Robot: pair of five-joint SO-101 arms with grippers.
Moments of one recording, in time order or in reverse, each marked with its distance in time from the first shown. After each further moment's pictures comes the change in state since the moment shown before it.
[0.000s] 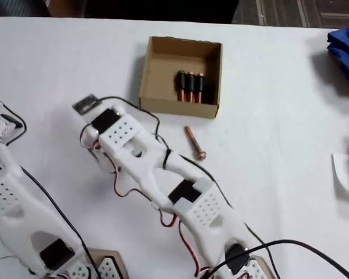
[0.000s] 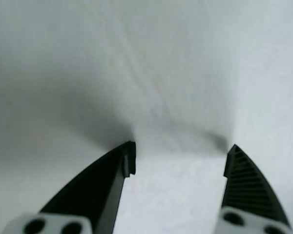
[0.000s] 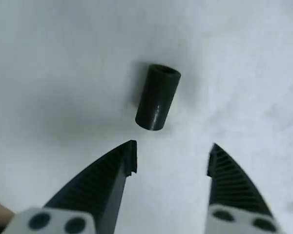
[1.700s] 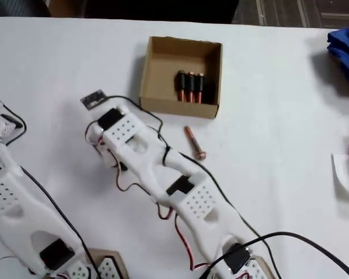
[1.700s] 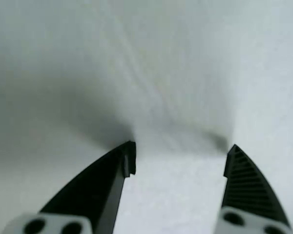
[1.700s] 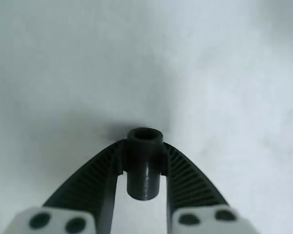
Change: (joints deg) left arm 0.0 0.1 -0.1 0.0 0.0; right arm 1.7 5.2 -2.8 -5.4 -3.1
